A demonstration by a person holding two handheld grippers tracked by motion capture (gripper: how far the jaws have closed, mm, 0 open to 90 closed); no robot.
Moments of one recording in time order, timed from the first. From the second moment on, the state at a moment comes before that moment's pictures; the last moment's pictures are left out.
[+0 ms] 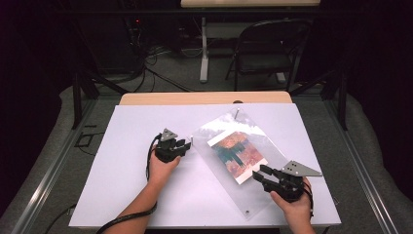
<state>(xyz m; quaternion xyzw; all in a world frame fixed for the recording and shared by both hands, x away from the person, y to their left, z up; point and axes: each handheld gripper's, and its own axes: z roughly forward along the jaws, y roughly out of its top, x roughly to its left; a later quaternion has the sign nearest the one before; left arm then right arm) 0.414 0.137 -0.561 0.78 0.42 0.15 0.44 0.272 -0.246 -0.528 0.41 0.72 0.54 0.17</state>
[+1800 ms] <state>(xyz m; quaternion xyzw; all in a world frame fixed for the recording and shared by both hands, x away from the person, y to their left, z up) 0.412 0.138 -0.550 0.77 0.41 0.13 0.48 0.268 -0.169 -0.534 0.36 0.80 0.48 0.02</state>
